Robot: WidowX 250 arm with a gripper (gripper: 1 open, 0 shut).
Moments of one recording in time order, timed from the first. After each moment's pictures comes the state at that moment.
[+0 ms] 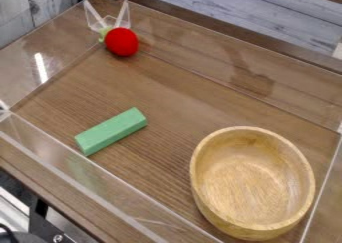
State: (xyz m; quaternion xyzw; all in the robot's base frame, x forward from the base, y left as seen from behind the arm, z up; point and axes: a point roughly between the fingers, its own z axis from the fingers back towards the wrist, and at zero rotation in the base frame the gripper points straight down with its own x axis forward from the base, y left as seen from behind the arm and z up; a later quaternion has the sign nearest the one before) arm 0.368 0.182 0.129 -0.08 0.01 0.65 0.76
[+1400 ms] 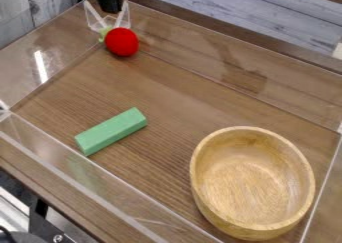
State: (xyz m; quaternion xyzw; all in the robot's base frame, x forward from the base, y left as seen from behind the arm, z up) arm 0.369 0.212 0.096 -0.04 0.02 0.73 0.69
